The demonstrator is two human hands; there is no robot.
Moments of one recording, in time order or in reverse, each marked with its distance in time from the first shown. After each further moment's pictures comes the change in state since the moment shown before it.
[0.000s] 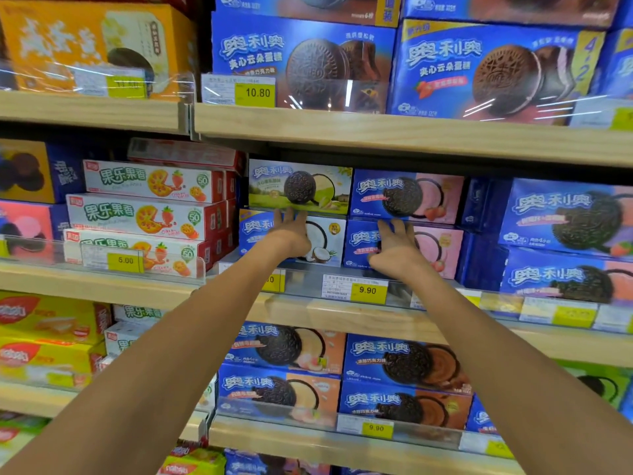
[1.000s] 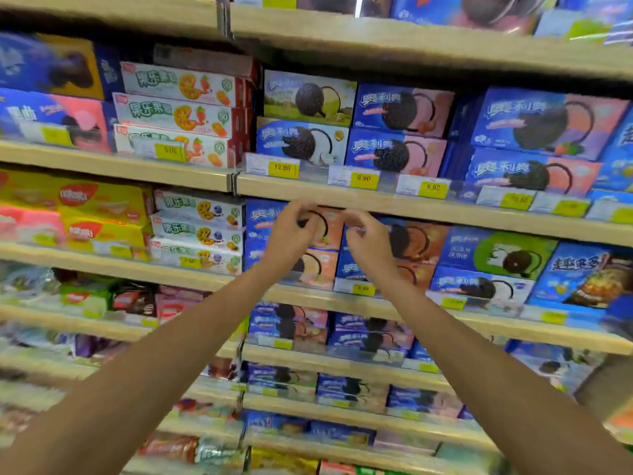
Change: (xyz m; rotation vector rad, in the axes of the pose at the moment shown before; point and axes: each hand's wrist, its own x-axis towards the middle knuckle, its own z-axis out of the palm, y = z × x) left_hand -0.239 -0.008 0.094 -0.905 0.335 0.149; right_hand -0.221 -0.037 0.062 0.709 0.152 -0.112
